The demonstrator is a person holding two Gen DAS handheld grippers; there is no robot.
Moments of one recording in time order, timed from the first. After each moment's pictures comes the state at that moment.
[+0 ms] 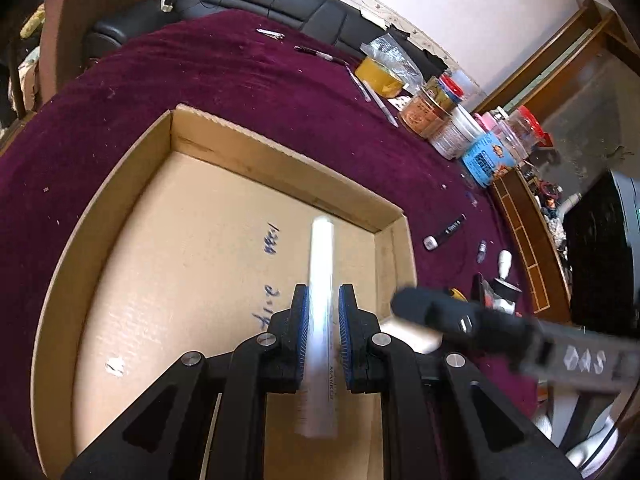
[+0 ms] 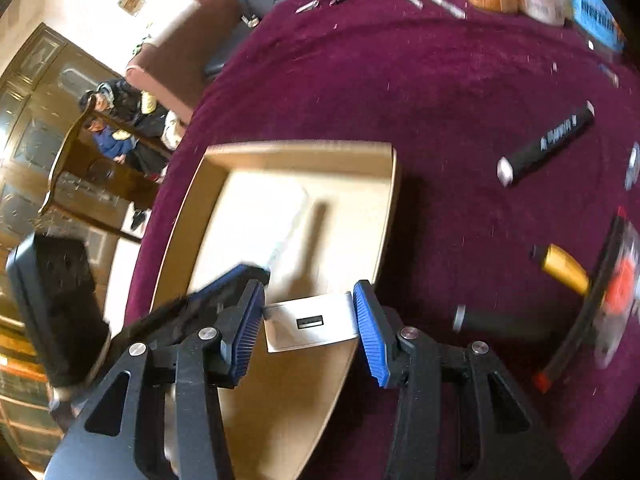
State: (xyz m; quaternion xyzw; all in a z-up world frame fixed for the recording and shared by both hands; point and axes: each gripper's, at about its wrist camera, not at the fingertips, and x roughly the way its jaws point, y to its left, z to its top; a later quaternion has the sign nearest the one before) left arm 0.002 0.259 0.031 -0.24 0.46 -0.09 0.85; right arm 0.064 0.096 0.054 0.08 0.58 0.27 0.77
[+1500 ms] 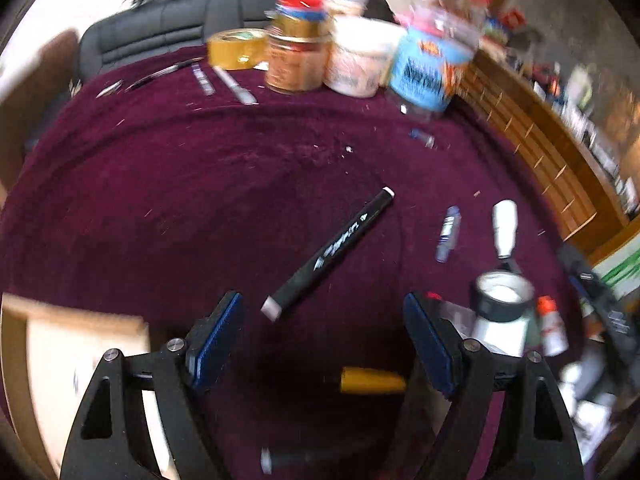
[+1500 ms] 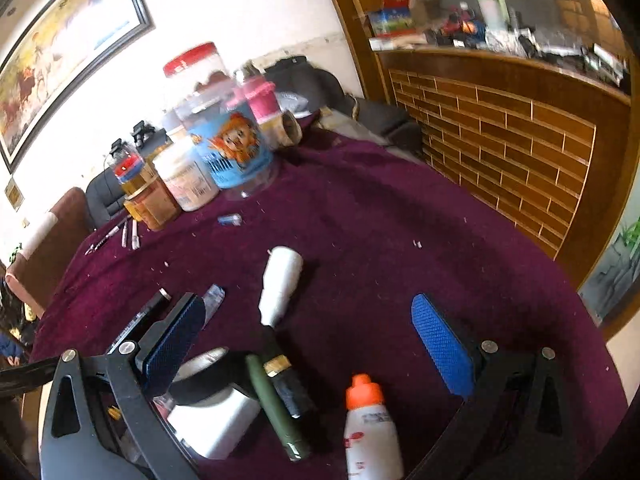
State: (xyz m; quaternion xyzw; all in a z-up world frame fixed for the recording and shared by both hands) left arm 0.117 0.041 0.046 0.00 0.51 -0.12 0.85; right arm 0.048 -0.248 0.054 0.20 0.33 -0.04 0.92
